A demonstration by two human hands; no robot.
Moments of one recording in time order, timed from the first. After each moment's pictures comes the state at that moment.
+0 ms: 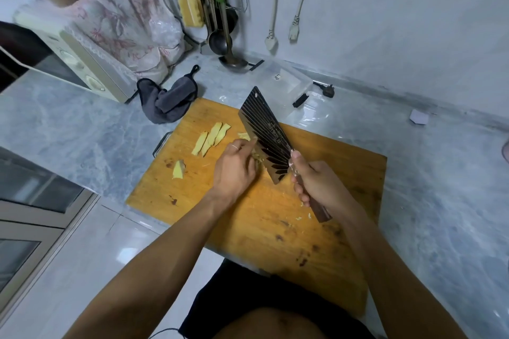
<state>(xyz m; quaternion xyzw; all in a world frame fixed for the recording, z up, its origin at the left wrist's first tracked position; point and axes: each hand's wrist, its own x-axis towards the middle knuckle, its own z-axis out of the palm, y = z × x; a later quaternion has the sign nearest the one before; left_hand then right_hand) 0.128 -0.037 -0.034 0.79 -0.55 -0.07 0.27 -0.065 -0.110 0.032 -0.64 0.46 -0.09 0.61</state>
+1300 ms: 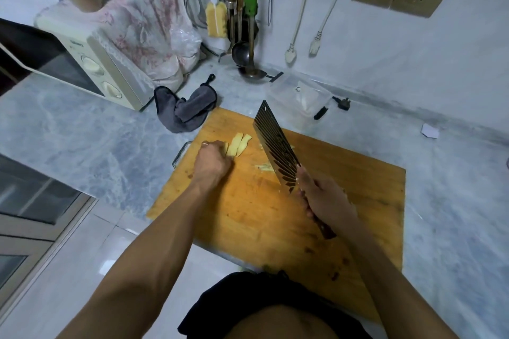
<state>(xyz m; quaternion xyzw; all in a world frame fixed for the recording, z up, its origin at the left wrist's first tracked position) 0.255 -0.035 -0.047 0.89 -0.35 -0.21 0.22 -0.013 -0.068 0.037 -0.72 0.47 -0.10 0.51</state>
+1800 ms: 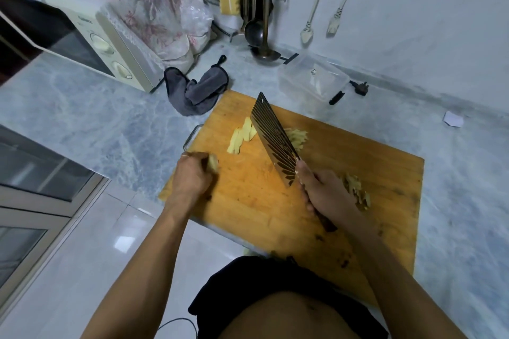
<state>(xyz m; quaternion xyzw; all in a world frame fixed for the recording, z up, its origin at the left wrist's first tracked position) 0.269 0.055 -0.052 0.90 -0.33 -0.20 0.21 0.002 -0.055 0.029 -0.69 0.47 -0.08 0.54</state>
